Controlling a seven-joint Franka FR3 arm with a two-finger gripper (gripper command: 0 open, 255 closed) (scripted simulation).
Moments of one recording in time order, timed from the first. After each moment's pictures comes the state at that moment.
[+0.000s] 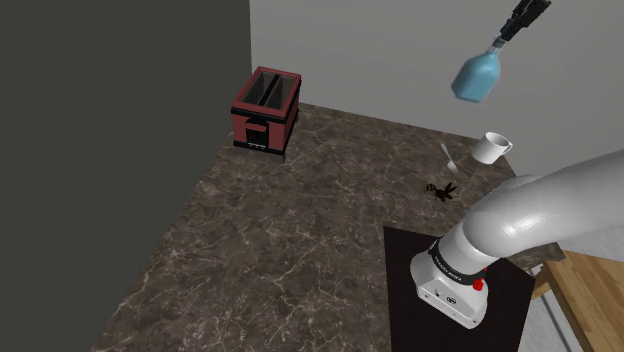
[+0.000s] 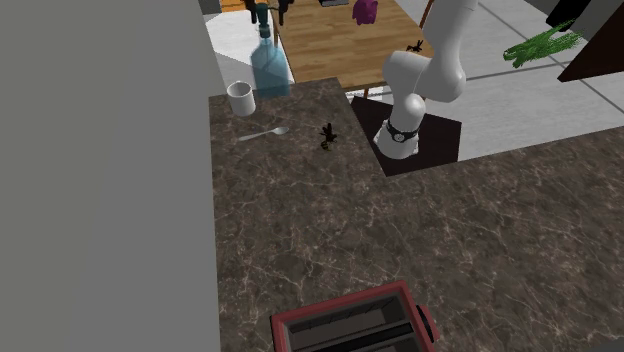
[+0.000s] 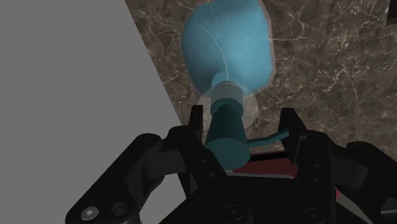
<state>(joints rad) -0.21 -0.42 -0.66 -1.71 -0.08 1.50 -1.19</state>
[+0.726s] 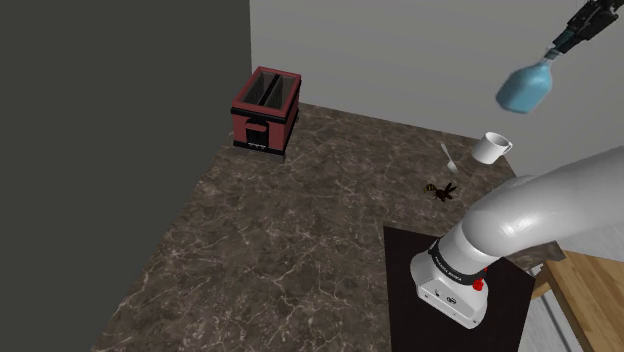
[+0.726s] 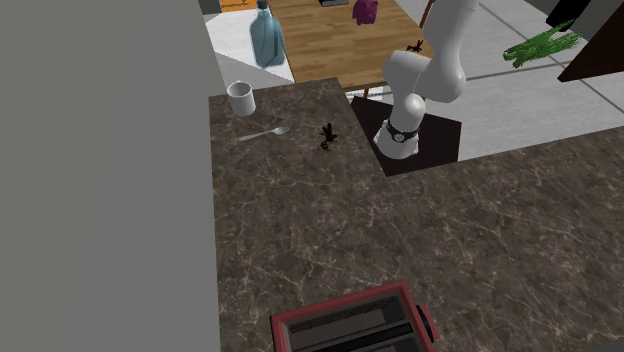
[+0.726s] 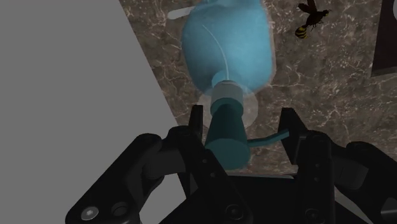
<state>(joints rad) -0.23 -0.39 -0.90 -1.59 -0.10 1.41 -1.46</state>
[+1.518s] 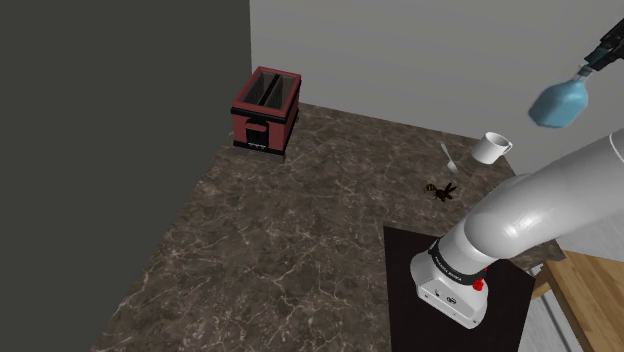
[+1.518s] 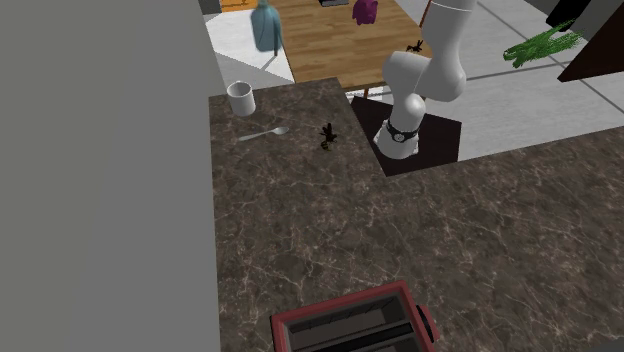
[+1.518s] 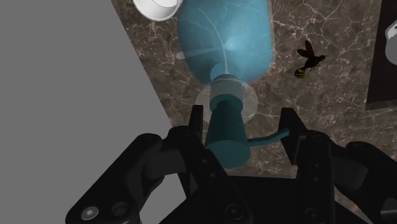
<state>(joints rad) -0.17 -0.27 -1.22 -1.49 -0.05 1.40 -1.72</state>
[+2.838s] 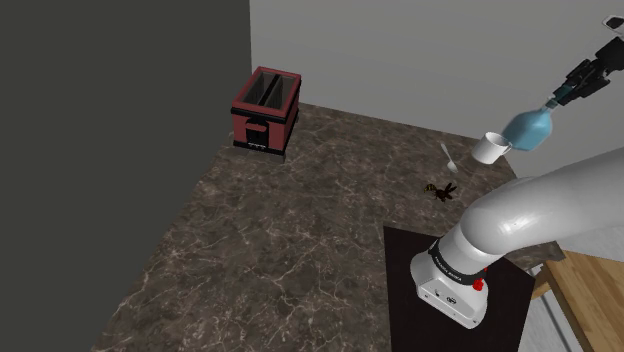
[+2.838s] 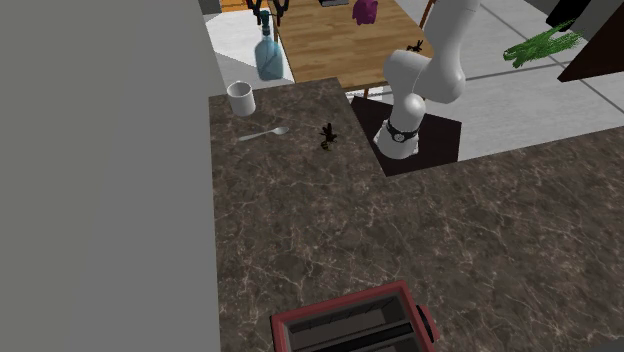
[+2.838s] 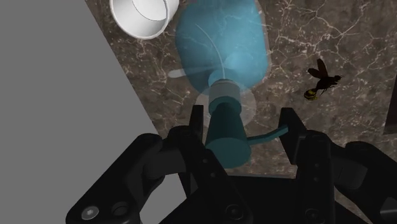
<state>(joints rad) -0.28 -0.40 -1.11 -1.84 -0.14 1.67 -1.69</state>
